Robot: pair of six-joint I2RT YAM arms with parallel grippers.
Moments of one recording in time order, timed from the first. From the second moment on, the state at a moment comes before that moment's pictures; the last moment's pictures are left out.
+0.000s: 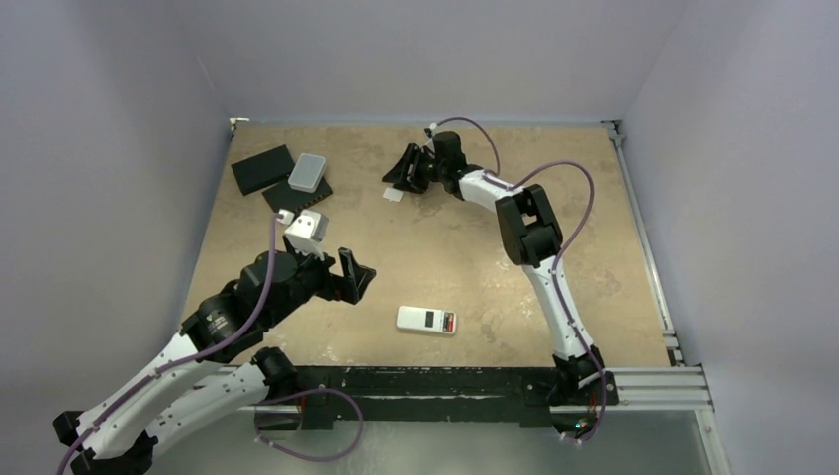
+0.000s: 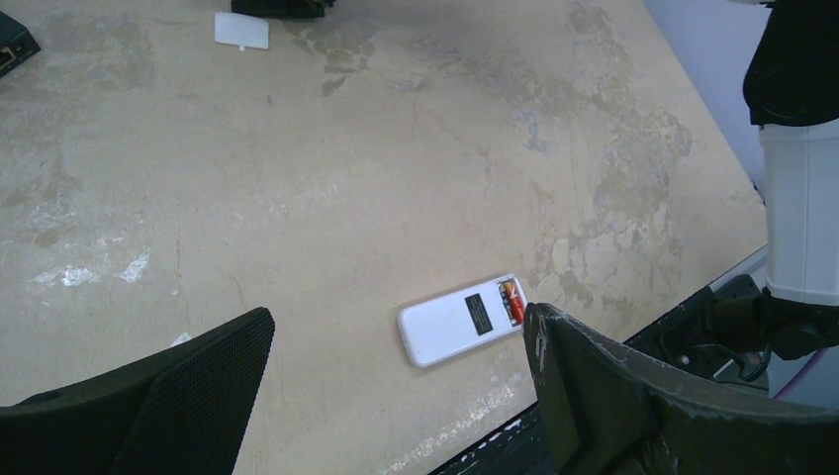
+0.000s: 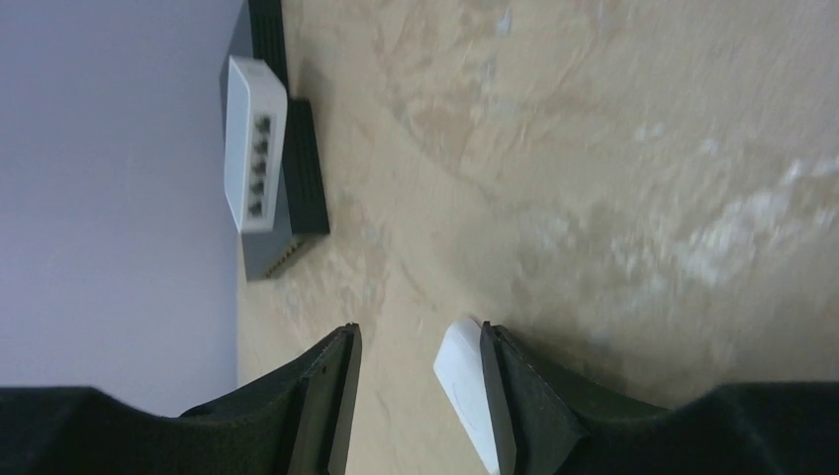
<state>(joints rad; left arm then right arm) -0.84 0.59 0.81 -0.60 -0.23 -0.46 0.46 2.59 2.02 0.08 -0.53 0.88</state>
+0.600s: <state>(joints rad) -0.84 0.58 0.81 -0.60 -0.23 -0.46 0.53 2.27 1.46 0.19 -0.63 0.68</state>
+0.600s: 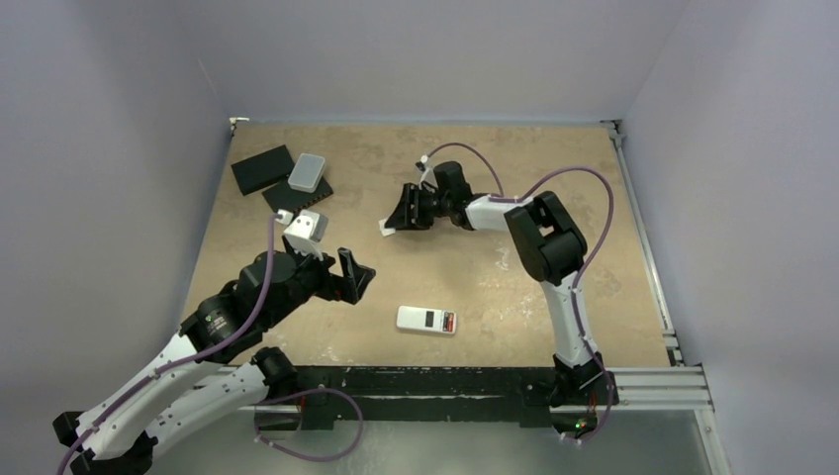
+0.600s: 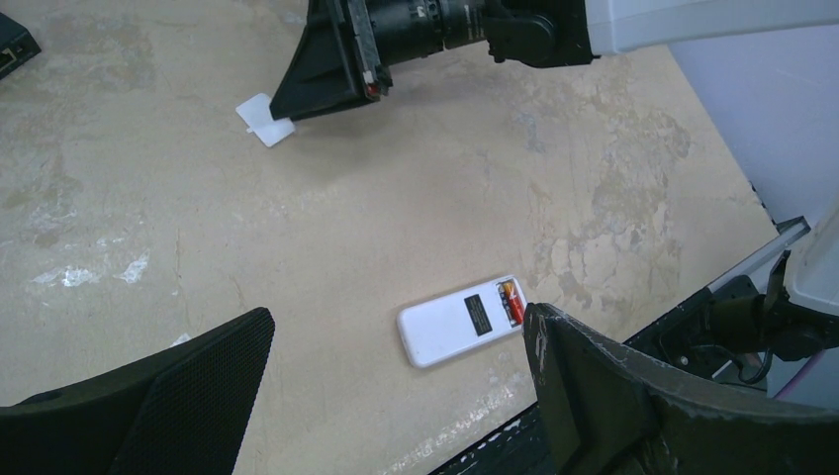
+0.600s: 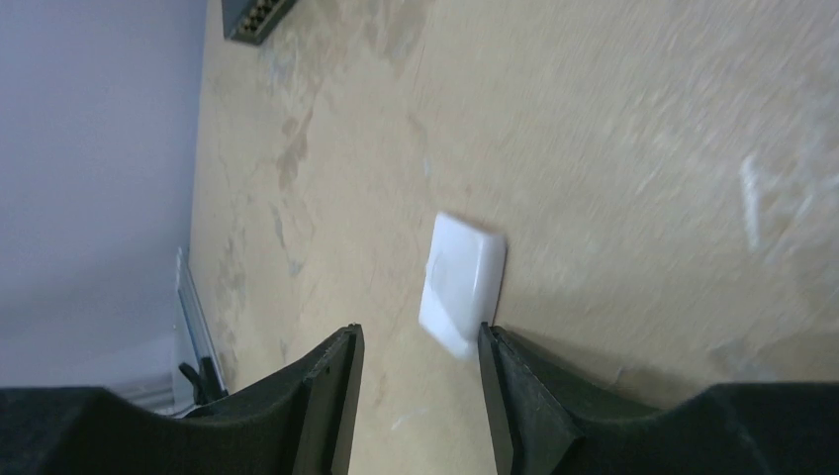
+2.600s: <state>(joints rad) -0.84 0.60 0.81 -0.60 -0.24 -0.46 0.58 2.47 1.84 0.00 -0.75 0.42</state>
